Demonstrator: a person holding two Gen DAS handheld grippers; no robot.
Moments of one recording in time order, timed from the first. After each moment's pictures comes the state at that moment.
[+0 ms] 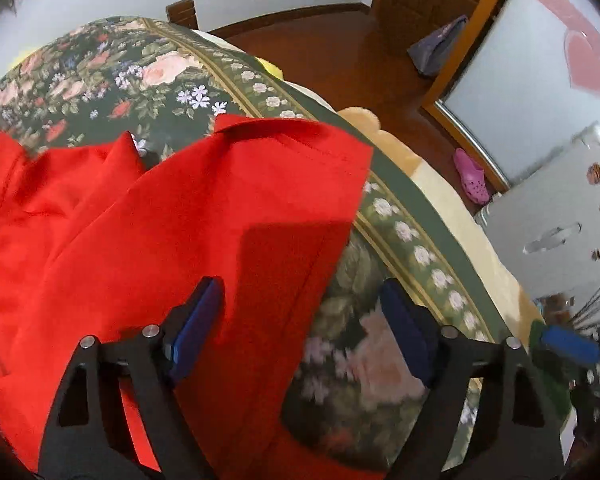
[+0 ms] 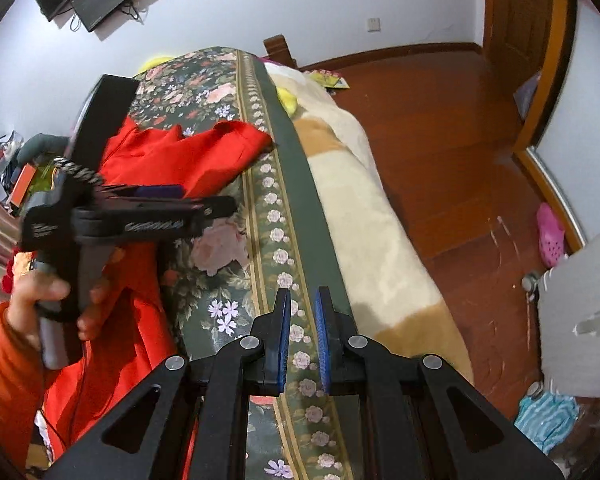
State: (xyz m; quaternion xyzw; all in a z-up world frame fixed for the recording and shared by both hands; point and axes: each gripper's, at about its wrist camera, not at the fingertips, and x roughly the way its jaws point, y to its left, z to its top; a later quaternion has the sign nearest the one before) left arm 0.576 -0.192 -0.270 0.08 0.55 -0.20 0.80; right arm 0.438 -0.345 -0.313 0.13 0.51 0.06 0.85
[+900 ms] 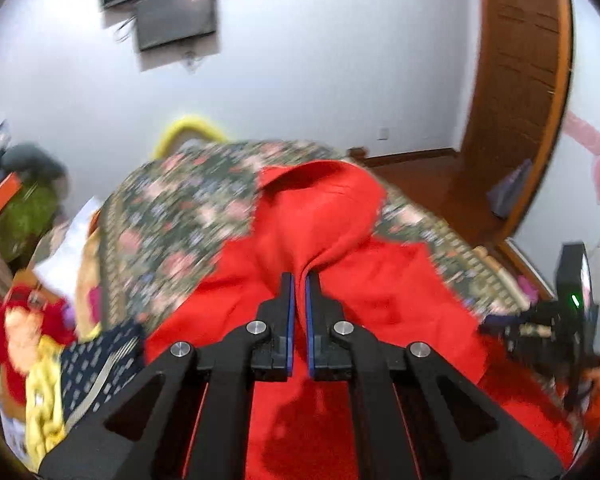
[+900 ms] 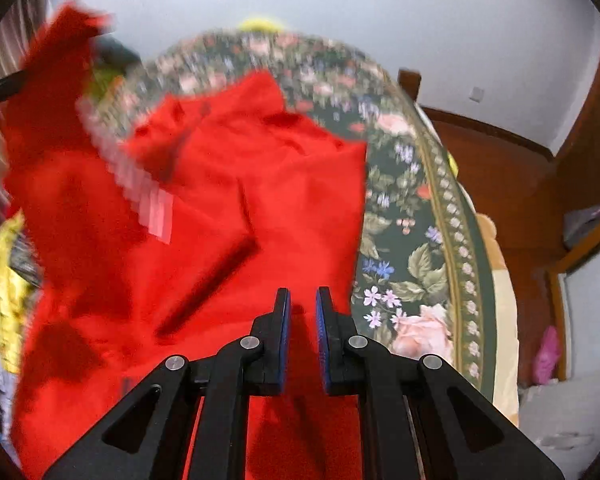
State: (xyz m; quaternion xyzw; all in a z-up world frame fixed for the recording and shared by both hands) left arm 0.442 0.105 -0.091 0.02 0.35 -0.04 0.94; right arm 0.494 -0.146 -0.297 -0.07 0.49 0.15 0.86
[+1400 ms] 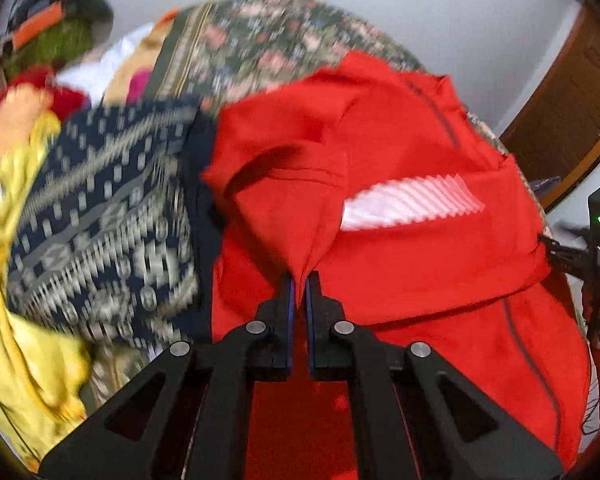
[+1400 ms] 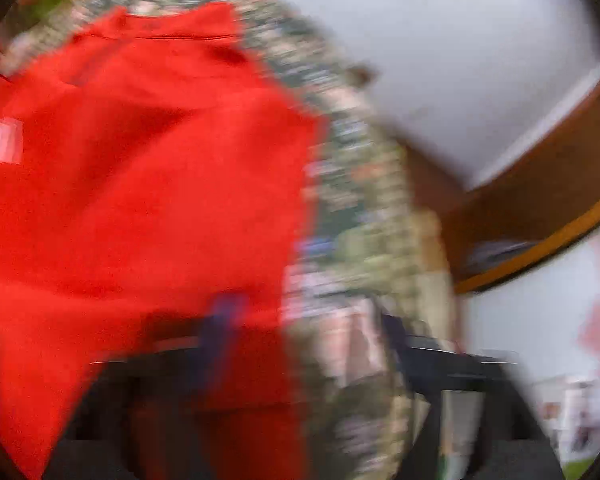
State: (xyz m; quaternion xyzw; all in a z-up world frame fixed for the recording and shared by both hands) left arm 0.350 0.229 -0.252 -0.13 0.48 0.00 0.87; right arm 0.488 -0.142 -0.339 -0.26 0.44 -0.01 0.86
